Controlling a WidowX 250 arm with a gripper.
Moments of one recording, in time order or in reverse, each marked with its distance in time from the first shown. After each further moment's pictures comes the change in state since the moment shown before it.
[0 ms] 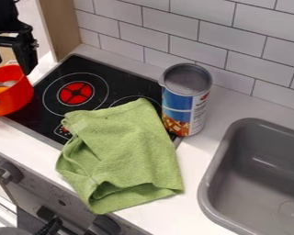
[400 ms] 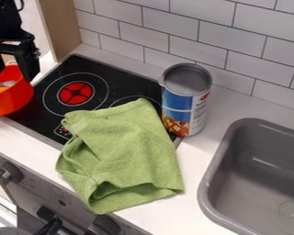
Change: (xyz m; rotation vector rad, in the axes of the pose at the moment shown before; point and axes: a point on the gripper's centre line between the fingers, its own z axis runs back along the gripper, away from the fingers) arm -0.002 0.003 -0.012 0.003 -0.002 -0.058
